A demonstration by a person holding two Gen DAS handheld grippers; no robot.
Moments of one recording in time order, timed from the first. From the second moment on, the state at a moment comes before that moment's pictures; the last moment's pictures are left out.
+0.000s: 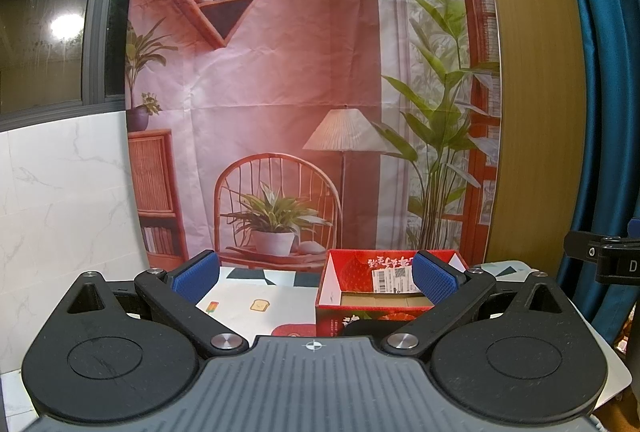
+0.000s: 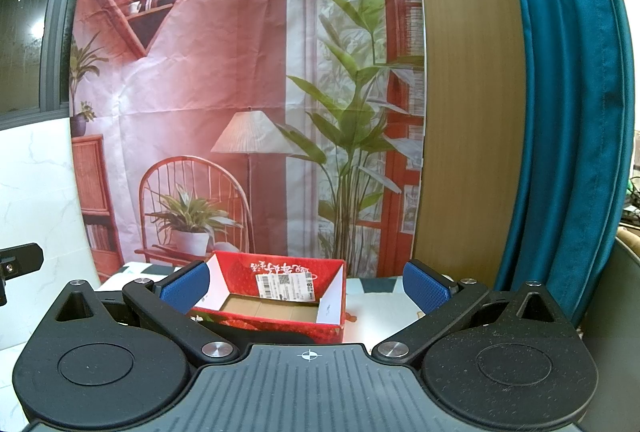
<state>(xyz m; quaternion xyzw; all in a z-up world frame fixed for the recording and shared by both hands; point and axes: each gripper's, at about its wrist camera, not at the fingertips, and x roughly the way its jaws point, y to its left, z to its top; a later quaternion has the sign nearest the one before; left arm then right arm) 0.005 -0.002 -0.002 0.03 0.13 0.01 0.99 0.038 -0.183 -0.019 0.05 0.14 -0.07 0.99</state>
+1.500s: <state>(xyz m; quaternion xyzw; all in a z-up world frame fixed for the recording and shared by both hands) 0.069 0.010 -0.099 0.01 0.24 0.01 0.97 0.073 -0.199 -0.132 0.12 0.13 -0.03 0.98</state>
